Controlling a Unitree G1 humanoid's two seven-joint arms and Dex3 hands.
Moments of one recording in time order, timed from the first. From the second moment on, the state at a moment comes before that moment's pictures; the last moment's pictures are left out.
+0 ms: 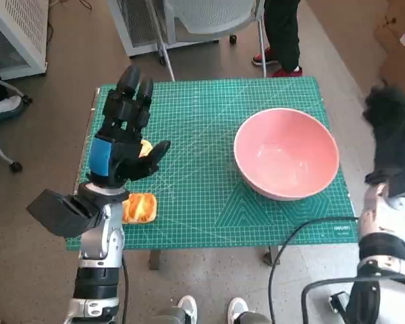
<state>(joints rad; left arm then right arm) -0.43 0.11 0.15 0.22 -0.28 -0.38 -0.34 -0.87 -0.38 -0.36 1.30 0.21 -0.54 0.17</state>
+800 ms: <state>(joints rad) -0.41 0.12 0.16 0.22 -0.28 -0.39 -0.34 -0.85 -0.18 -0.32 1.32 0.13 -0.40 0.13</state>
